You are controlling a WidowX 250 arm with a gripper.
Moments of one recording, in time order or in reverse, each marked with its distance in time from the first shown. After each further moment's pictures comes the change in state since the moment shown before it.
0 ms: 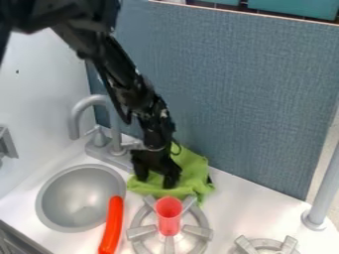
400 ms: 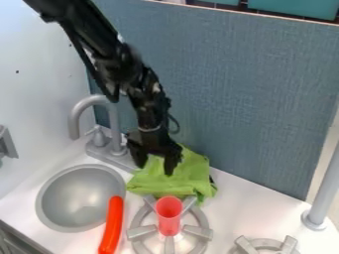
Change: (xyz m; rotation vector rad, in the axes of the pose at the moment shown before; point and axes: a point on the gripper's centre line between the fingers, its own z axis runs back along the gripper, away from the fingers) arm -0.007 -0.006 0.057 -0.044 -0.040 0.054
